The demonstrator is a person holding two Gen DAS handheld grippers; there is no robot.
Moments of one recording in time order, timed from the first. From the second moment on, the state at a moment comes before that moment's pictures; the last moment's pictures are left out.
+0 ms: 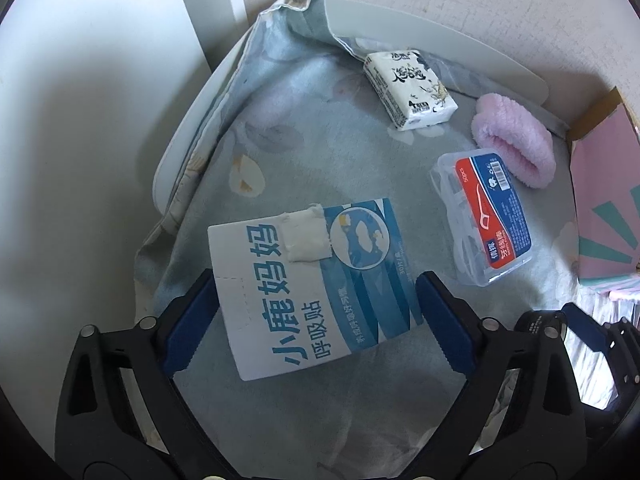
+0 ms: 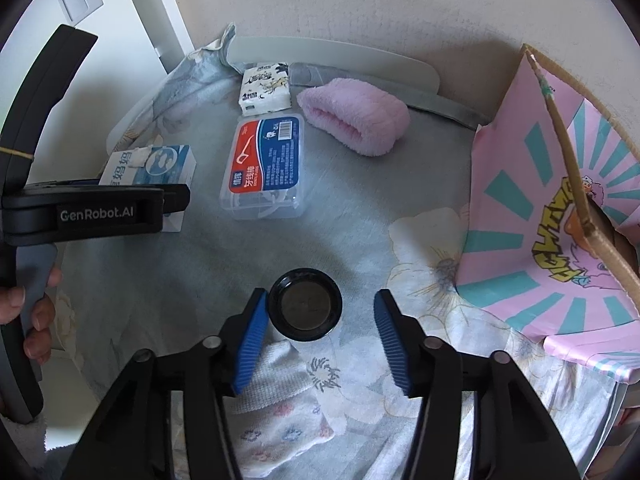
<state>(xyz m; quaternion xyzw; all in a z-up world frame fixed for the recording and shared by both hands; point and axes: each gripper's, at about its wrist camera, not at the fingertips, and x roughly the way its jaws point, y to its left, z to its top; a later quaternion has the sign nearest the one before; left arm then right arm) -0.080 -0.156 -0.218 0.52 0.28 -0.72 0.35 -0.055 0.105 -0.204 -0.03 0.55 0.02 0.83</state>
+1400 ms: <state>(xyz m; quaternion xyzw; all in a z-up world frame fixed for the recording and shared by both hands) -0.050 -0.126 -0.077 0.38 0.32 -0.80 0.33 -0.087 0.101 -0.094 -0.08 0.47 0.15 0.87</state>
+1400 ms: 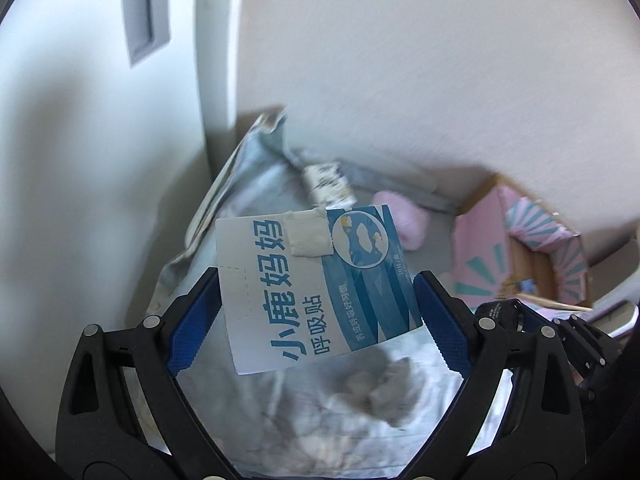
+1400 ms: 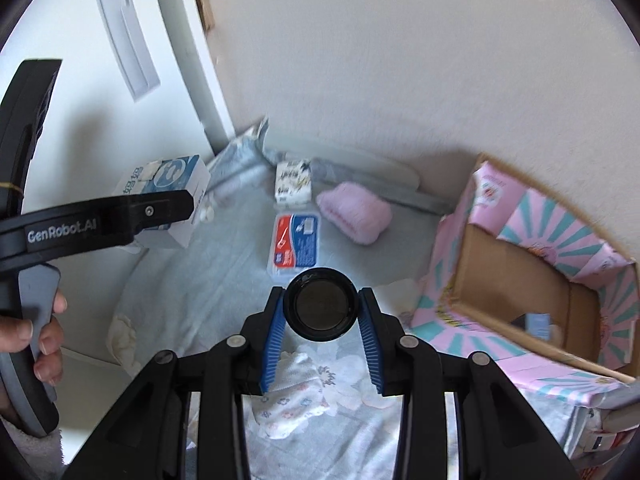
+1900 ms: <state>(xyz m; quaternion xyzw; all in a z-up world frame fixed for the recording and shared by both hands) -0.124 -0.036 -0.008 0.35 0.26 -0.86 0.25 -0.132 -0.001 -0.026 -0.05 0.43 0.06 0.90</state>
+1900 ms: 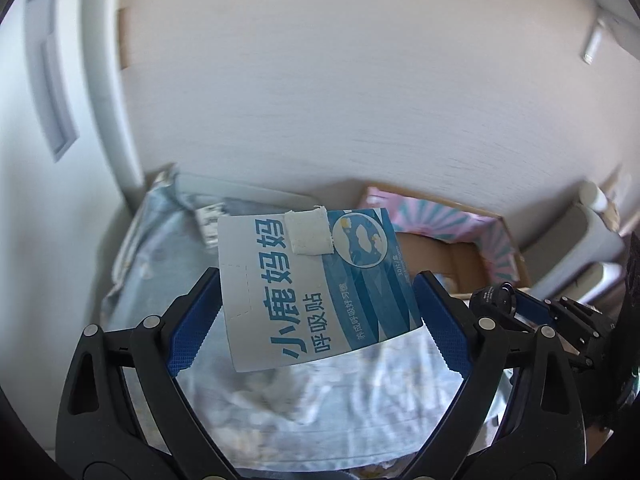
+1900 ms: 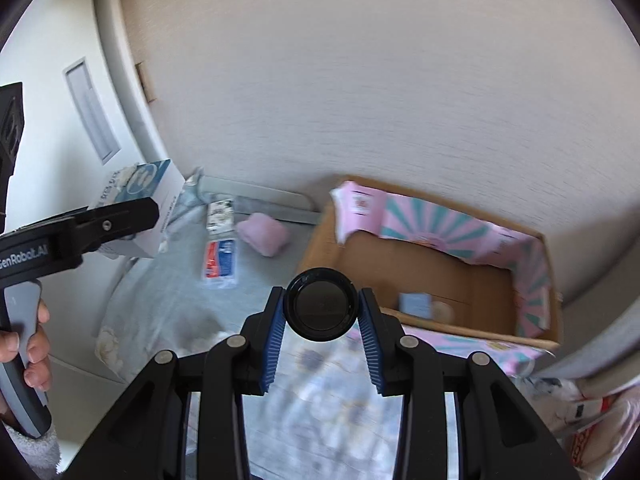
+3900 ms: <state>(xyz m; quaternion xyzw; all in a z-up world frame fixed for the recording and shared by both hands) -0.318 0.156 -0.201 0.53 0.19 -0.80 0.22 -0.174 -0.208 -0.048 0.05 0.47 0.02 0.88</state>
